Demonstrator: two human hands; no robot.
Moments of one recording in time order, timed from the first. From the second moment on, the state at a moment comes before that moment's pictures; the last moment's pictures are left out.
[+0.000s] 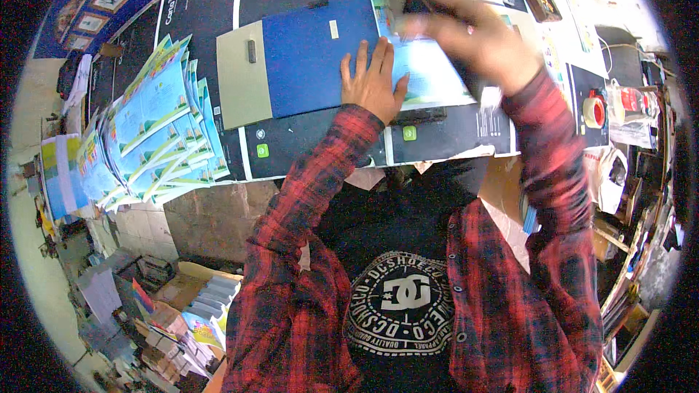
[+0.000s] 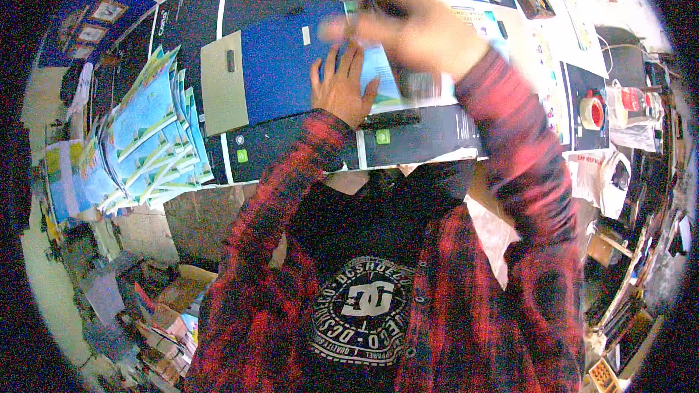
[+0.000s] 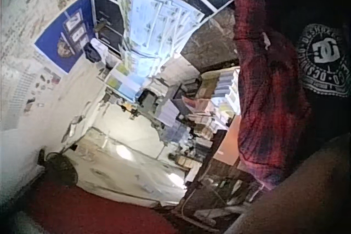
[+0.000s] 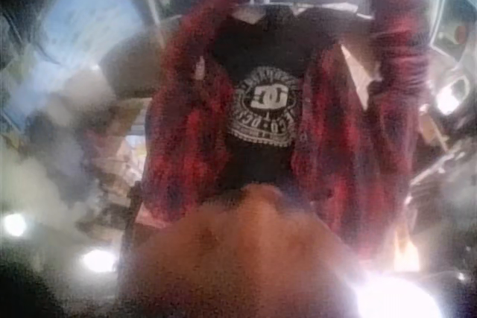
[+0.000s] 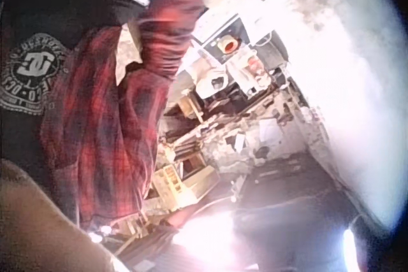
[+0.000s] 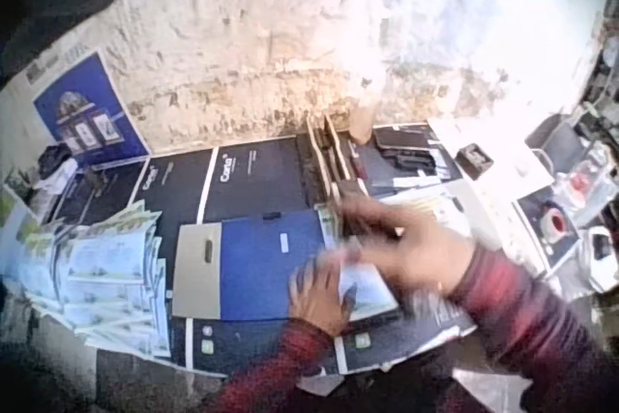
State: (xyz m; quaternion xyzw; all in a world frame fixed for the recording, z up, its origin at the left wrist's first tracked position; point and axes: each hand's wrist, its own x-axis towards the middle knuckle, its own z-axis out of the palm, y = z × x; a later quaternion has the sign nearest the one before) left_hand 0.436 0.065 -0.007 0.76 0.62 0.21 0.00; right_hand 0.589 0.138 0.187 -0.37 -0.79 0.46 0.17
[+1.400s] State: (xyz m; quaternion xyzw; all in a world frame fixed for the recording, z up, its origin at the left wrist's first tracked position) left_hand 0.402 0.051 -0.003 0.73 0.67 0.16 0.00; right_hand 0.555 0.060 0.081 -0.51 -0.84 -0.01 0.17
